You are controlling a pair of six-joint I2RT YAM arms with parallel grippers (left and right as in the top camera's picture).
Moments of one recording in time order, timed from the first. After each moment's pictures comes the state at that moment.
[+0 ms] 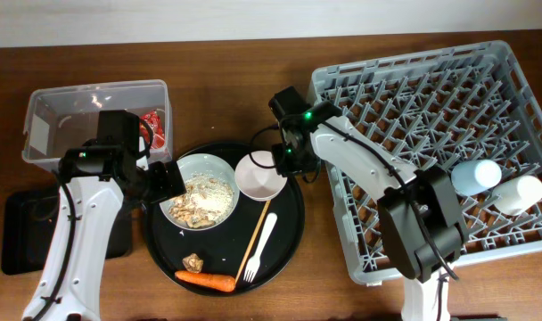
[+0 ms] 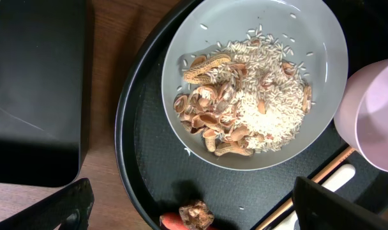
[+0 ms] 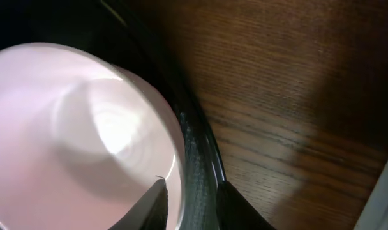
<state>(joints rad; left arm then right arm) 0.02 1.44 1.21 -1.16 0.03 -0.32 0.52 2.06 1.59 -0.93 -0.13 0.31</state>
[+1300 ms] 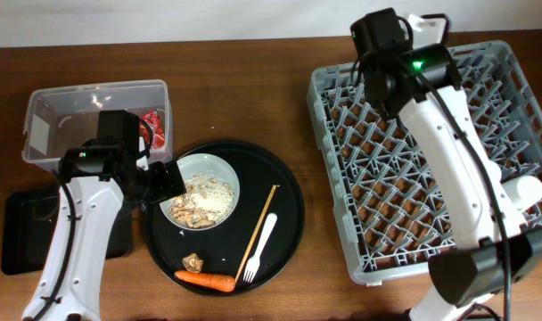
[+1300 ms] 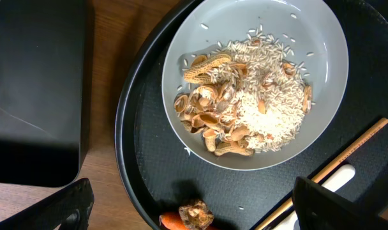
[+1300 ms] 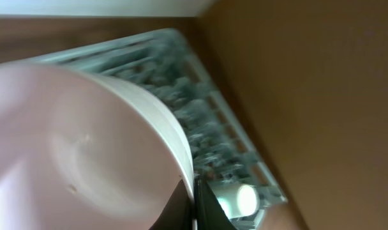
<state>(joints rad) 0.02 1.44 1.21 -1.16 0.03 -0.32 0.28 1.83 1.97 -1.33 1.00 0.42</state>
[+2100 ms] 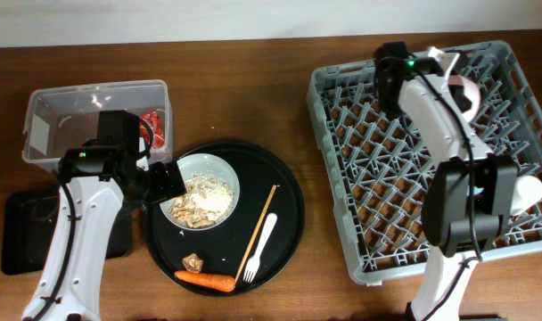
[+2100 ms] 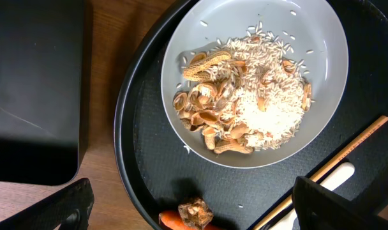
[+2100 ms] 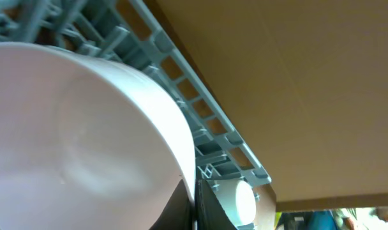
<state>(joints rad) 0.02 1.44 1.21 -1.17 0.04 -0.32 0.09 2.10 1.78 -1.16 1.17 0.55</state>
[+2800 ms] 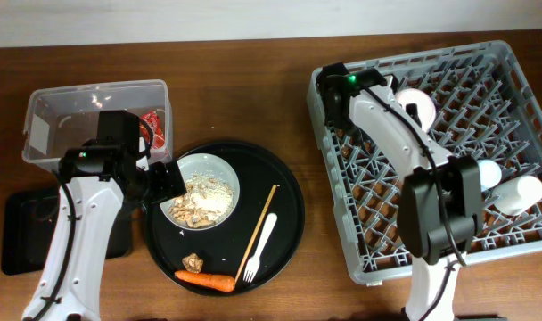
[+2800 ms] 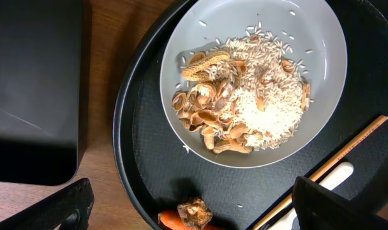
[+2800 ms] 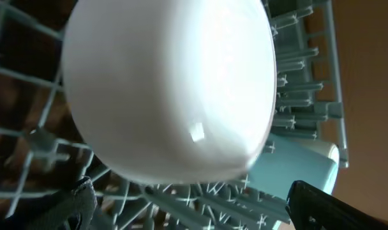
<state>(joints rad) 0.02 1.44 1.21 -1.17 0.04 -0.32 0.31 2.09 1.76 -1.29 0.80 0.55</state>
